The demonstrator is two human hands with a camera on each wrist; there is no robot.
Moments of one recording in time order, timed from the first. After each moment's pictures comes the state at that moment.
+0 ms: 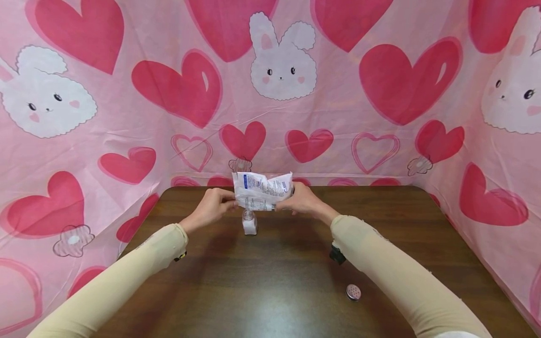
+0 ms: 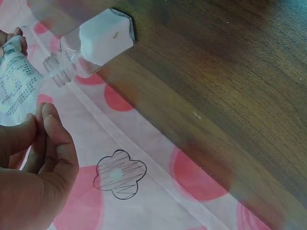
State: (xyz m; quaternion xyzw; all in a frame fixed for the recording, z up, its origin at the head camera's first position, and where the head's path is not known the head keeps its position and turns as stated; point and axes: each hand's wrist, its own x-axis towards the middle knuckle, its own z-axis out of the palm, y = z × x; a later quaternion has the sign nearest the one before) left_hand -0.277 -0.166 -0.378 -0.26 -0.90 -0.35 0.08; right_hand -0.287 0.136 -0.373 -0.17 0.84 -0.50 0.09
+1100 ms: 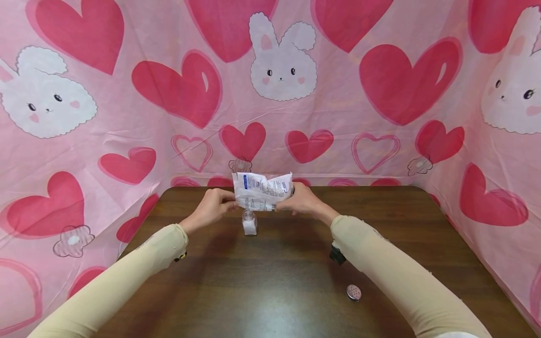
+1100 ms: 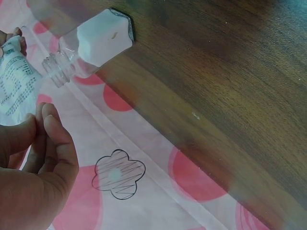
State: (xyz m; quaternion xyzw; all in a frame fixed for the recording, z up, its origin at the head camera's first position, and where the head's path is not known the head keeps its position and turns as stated) left_hand -0.278 -0.166 -0.379 -0.26 -0.89 -0.35 0.09; right_hand -0.287 0.136 -0.373 -0.17 0.85 -0.50 0.09
